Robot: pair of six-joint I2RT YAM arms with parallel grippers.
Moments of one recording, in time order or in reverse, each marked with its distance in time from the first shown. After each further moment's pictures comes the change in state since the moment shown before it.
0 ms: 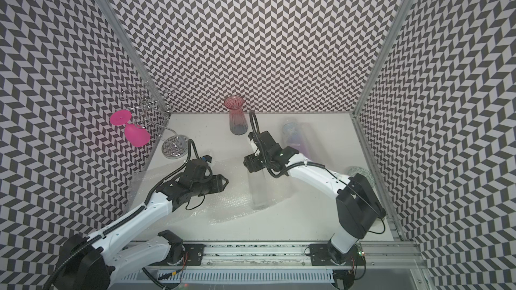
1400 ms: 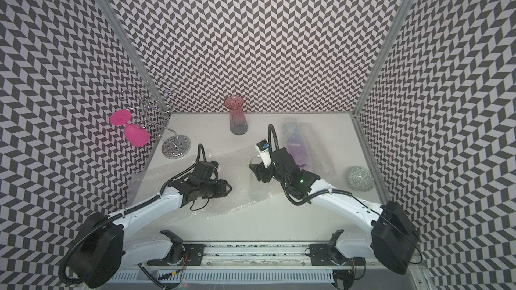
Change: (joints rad) left arm 0.002 0.144 -0.045 0.068 0.068 0.014; right arm 0.056 -0.323 -0.398 0.393 0.117 -0.147
